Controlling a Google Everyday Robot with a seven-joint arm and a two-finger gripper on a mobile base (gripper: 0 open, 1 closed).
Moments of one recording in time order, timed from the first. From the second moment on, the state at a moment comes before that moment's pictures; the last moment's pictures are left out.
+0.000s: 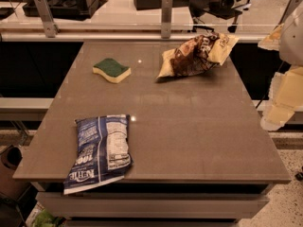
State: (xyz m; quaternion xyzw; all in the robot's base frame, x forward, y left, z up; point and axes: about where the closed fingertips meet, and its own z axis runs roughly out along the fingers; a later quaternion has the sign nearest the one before) arm 0.438 -0.214 0.986 -0.60 0.78 -0.05 0.17
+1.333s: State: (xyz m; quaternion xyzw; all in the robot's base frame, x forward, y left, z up) arm 0.478 -0.172 0.978 -0.45 0.83 0.08 0.32
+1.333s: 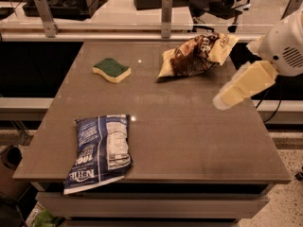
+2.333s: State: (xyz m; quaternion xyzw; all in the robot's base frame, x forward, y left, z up) arm 0.510 -0.141 0.982 -0.38 0.82 0.12 0.41
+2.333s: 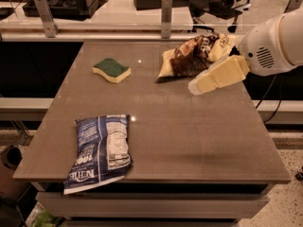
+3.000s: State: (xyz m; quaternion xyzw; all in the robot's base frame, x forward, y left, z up) arm 0.548 -0.095 0.955 -0.35 0.82 0.12 0.43
